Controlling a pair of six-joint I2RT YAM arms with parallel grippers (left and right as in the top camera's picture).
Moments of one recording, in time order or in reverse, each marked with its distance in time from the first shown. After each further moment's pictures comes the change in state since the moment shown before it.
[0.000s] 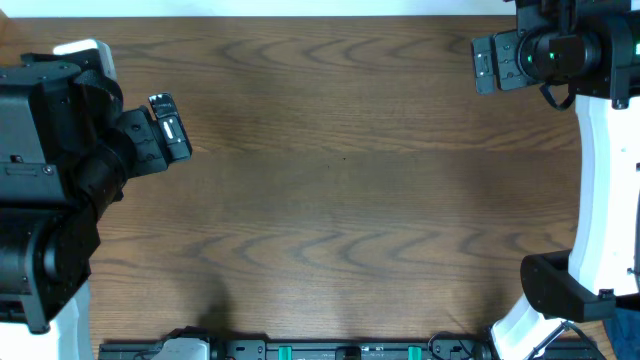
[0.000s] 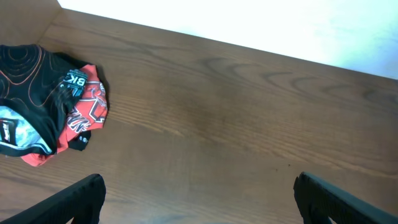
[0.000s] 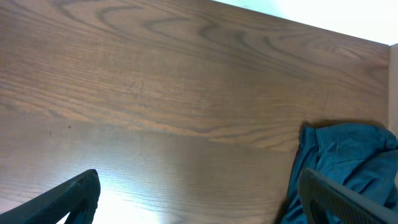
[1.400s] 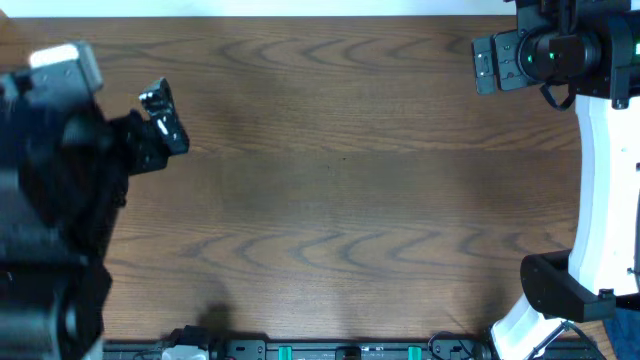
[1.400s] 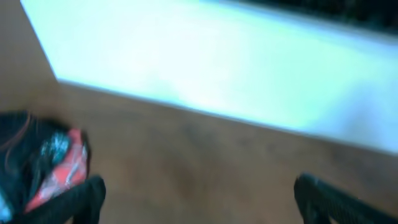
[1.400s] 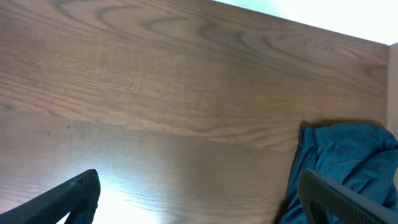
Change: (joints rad) left arm 0.000 -0.243 -0.360 0.465 0.004 -0.001; right arm 0.000 0.000 0.000 0.000 0.003 0.000
